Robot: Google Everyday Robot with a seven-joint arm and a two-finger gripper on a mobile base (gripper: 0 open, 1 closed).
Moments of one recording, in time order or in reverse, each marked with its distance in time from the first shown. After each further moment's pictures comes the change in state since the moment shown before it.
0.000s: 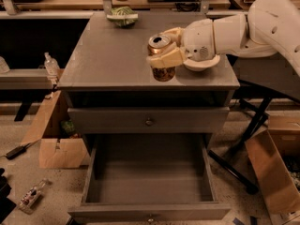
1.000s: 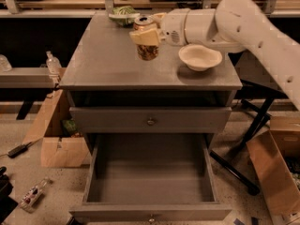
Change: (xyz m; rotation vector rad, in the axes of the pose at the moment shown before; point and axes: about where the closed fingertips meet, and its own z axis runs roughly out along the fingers) arm -0.013 -0.089 0.054 0.272 -0.041 0.118
